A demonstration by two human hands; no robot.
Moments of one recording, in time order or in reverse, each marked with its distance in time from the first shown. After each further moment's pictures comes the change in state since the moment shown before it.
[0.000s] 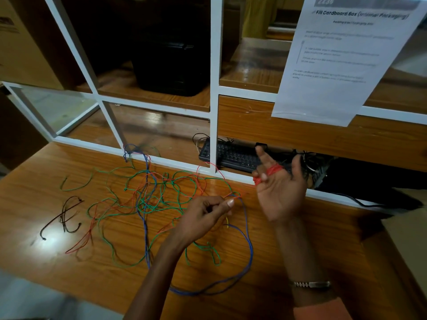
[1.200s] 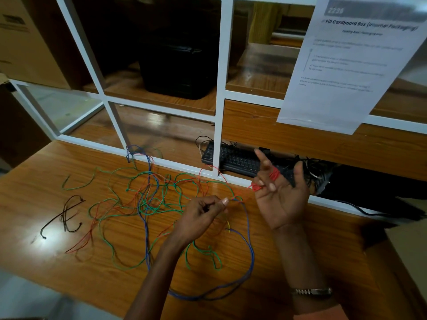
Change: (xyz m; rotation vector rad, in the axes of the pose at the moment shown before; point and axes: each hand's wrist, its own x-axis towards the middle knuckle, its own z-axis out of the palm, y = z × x) left_hand 0.005 -0.012 -0.010 -0.039 0.100 -0.029; right_hand 0.000 0.004 0.002 0.162 -0.107 0.172
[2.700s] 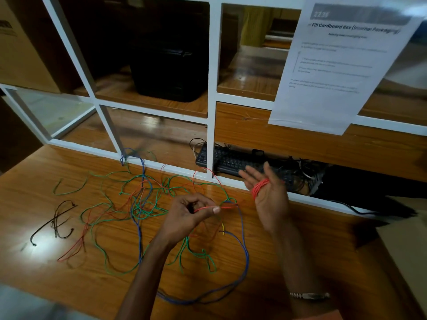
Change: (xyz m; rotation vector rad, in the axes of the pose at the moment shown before) left_hand -0.003 0.011 -0.012 -0.119 0.082 0.046; right_hand 0.005 0.004 -0.002 -0.605 0.363 -0.126
